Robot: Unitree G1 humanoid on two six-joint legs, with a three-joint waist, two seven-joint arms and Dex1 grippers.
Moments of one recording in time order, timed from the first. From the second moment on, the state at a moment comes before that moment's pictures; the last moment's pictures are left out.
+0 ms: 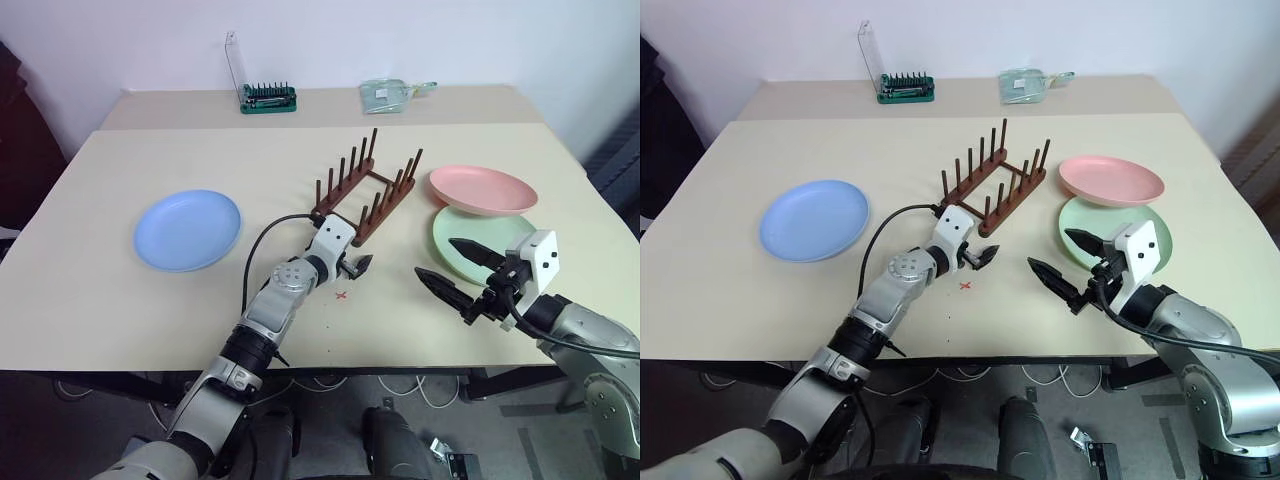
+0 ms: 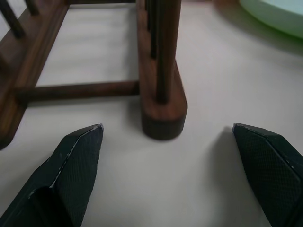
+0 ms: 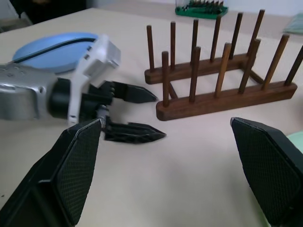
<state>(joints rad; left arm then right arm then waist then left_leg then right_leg) -0.66 -0.01 -0.28 0.47 -0.02 0.29 -0.32 0.05 -0.61 -0.32 -0.57 0.64 0.60 0.60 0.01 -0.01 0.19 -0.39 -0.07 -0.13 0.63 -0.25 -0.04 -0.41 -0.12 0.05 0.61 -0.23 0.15</state>
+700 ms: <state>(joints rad) -0.48 0.14 -0.21 0.24 -0.01 0.27 -0.41 0.03 -0.63 -0.28 -0.57 0.65 0.61 0.59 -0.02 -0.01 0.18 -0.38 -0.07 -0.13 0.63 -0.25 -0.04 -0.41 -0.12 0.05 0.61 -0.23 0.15</state>
